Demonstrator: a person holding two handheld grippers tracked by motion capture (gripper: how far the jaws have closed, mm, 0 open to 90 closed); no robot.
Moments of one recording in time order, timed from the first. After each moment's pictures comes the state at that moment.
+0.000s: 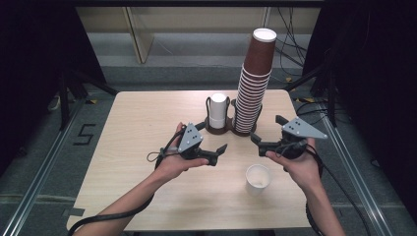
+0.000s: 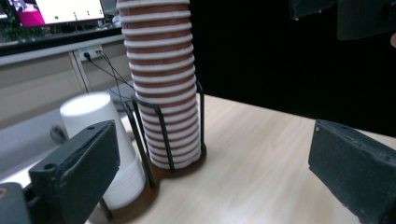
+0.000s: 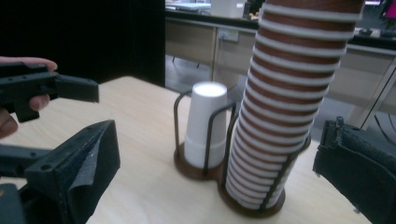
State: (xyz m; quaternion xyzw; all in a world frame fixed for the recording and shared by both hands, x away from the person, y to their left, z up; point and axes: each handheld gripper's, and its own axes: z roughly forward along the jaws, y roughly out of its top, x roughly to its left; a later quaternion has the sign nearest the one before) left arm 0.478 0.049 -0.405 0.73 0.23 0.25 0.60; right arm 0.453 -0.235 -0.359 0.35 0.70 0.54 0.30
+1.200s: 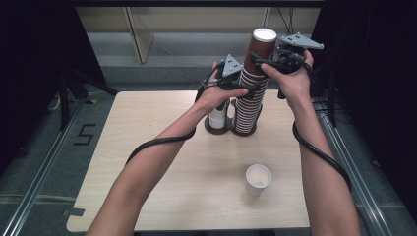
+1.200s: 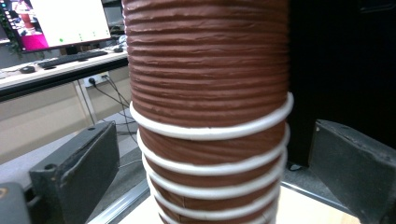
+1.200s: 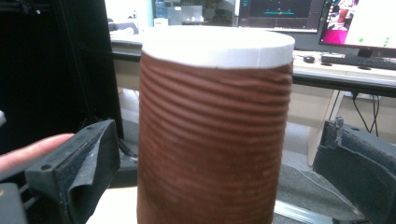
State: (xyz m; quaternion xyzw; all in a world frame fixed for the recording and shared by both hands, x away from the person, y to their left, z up) left arm 0.626 -0.049 -0.313 0.72 0.23 0.26 0.60; right arm 0.602 -0.223 -0.238 0.41 0.64 0.54 0.35
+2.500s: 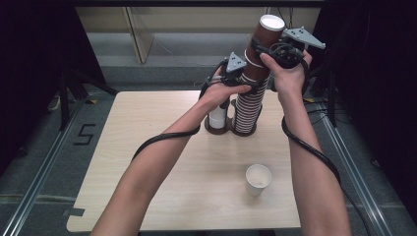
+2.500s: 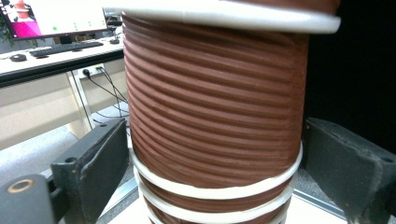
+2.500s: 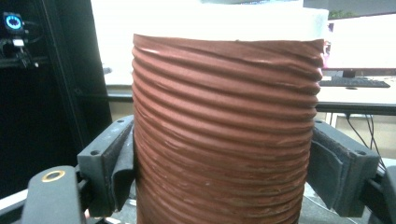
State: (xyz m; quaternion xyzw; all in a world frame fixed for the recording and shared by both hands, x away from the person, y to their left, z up) left arm 0.635 -0.057 -0.312 0.72 0.25 0.24 0.61; right arm 0.606 -0.216 -0.227 0.42 0.58 0.59 0.37
